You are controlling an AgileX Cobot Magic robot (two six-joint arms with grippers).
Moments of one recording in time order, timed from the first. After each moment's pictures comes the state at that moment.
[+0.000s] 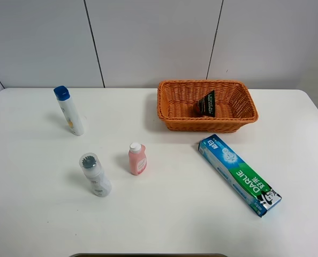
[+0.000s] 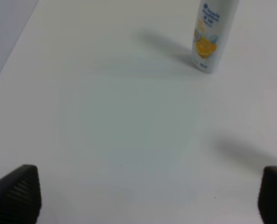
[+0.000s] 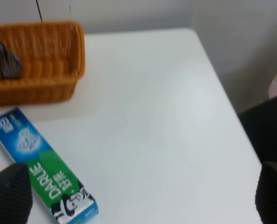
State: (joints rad) left arm 0.05 0.00 -0.51 0.02 1.05 0.01; right arm 0.00 0.04 -0.73 -0.15 1.21 0.06
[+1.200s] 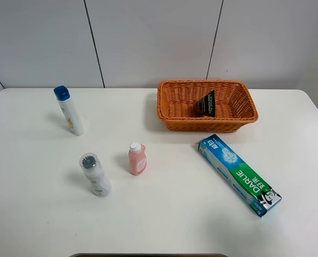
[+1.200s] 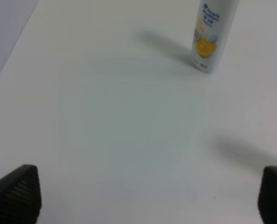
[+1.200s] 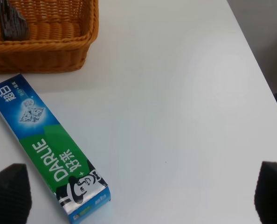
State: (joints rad) left arm 0.05 0.00 -0.51 0.02 1.05 0.01; right arm 0.00 0.00 -0.50 -0.10 1.07 0.04
